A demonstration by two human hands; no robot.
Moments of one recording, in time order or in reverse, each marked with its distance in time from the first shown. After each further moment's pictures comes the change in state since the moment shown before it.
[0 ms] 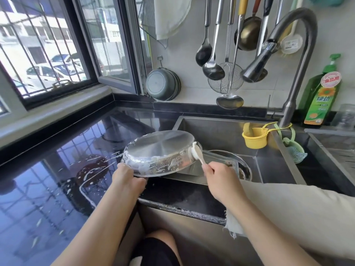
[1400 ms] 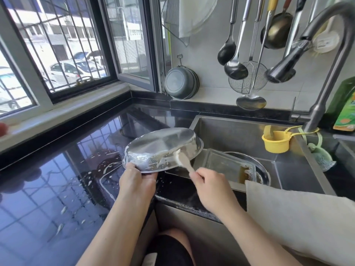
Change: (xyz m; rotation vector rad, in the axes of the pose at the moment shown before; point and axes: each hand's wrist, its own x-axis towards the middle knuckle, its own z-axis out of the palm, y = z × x) left_hand -0.062 0.016 -0.006 -0.248 -0.032 0.116; right_hand -0.020 -0.051 0.033 0.082 -0.137 -0.131
